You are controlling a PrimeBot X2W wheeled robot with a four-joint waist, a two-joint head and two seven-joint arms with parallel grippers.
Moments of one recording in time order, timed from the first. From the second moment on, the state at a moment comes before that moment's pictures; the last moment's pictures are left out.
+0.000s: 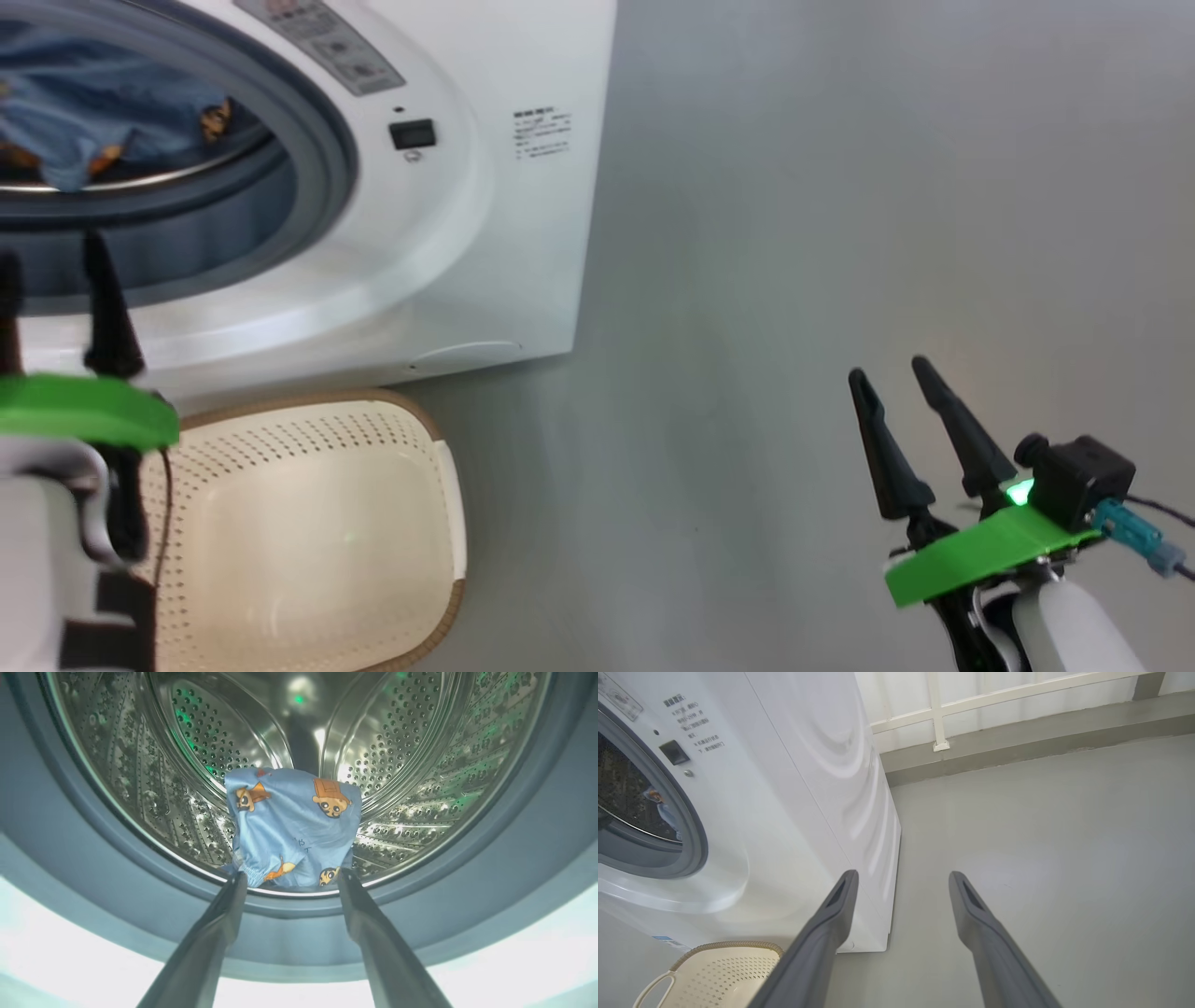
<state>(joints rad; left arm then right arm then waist) -0.60 0.16 0.17 0.56 -0.25 -0.13 -0.26 -0.22 -0.16 0.20 0.23 0.45 0.13 -0.26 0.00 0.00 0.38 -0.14</state>
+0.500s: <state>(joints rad) -0.34 0.12 0.16 0.42 -0.21 -0.13 -0.26 -0.13 -0.19 0.18 0.25 0.45 0.13 -0.26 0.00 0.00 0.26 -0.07</state>
